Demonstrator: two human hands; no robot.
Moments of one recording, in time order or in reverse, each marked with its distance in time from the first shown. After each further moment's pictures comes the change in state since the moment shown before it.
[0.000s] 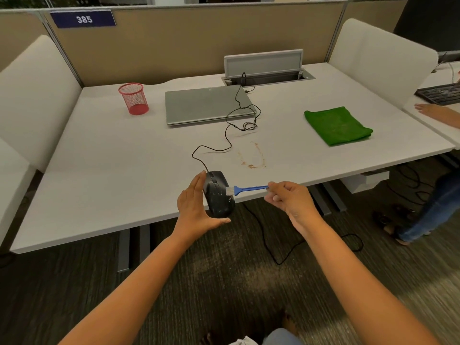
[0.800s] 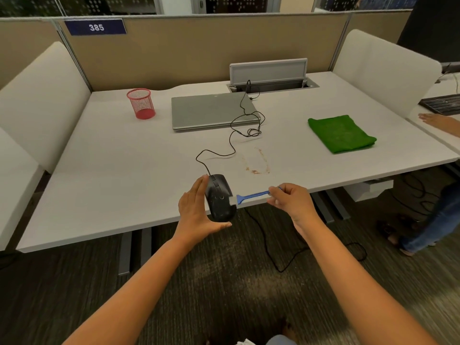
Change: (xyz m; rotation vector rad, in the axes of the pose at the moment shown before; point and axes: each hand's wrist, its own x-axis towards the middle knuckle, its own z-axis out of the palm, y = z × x) left_hand -0.002 0.005 -0.009 0.020 0.012 0.012; right_hand 0.009 -0.001 0.004 -0.130 -0.007 -0.093
